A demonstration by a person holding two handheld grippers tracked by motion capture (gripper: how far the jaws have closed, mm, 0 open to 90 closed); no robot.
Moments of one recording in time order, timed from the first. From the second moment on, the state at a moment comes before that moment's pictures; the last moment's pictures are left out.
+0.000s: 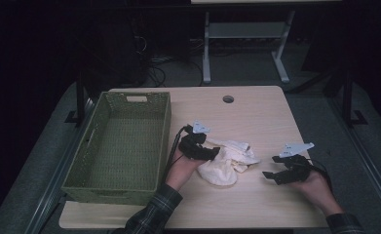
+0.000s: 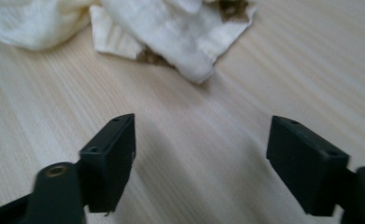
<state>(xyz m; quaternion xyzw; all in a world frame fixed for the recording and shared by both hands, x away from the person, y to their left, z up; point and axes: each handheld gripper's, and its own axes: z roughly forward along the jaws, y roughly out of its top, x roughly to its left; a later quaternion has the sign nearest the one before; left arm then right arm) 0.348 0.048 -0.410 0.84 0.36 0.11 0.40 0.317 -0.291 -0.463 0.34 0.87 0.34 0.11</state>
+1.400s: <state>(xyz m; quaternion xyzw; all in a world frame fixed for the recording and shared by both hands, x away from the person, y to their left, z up) 0.306 0.037 -0.451 0.87 0.30 0.07 0.40 0.389 -0.227 -0.433 0.27 0.87 0.41 0.08</state>
